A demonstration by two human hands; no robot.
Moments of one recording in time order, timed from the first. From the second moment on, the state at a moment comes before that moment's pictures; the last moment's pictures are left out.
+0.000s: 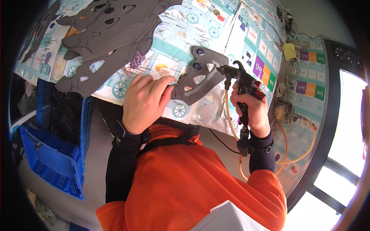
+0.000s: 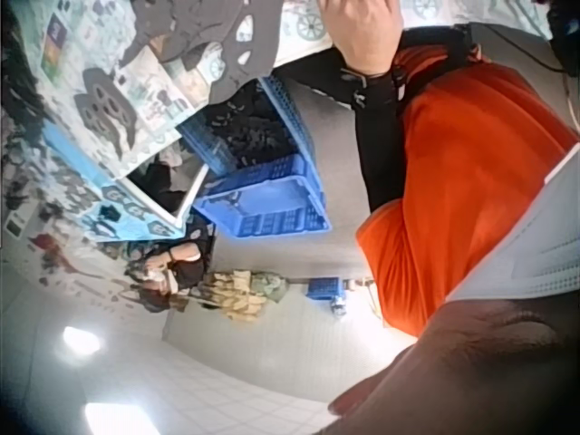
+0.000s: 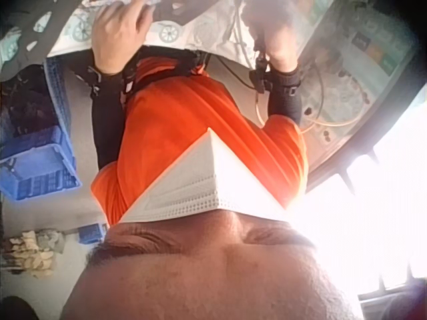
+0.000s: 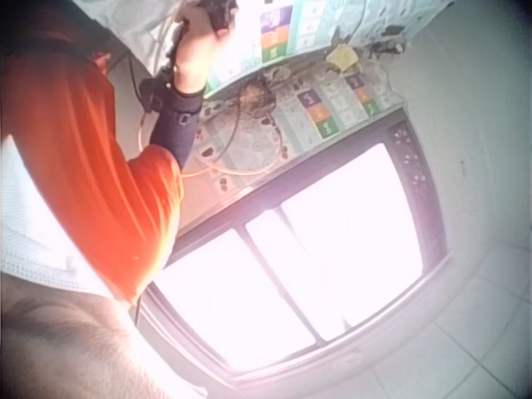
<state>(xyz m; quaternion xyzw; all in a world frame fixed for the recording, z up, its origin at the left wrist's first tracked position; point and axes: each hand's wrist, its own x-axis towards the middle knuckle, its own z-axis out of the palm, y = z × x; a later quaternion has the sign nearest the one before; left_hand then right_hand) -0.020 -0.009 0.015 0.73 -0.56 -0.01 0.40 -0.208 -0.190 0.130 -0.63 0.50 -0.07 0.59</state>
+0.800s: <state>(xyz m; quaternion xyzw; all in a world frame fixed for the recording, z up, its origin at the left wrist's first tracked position) -0.021 -0.008 0.012 0.72 -0.56 0.00 0.41 -0.225 -0.175 0.128 -0.60 0.50 -0.04 0.62</state>
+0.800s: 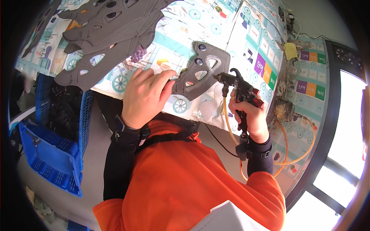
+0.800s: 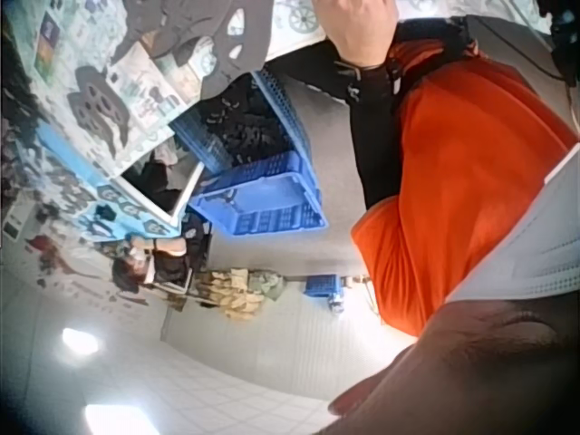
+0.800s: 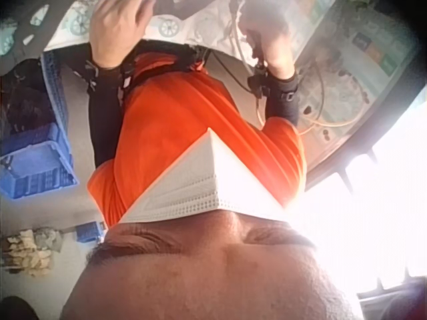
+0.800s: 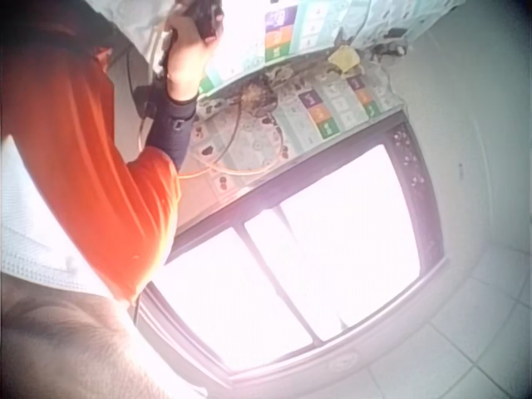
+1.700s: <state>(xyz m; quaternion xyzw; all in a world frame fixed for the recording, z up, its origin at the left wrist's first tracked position) -0.021 -0.007 0.011 0.72 -0.55 -0.01 0.43 -0.225 -0.153 0.129 -0.58 0.48 0.02 0.66</state>
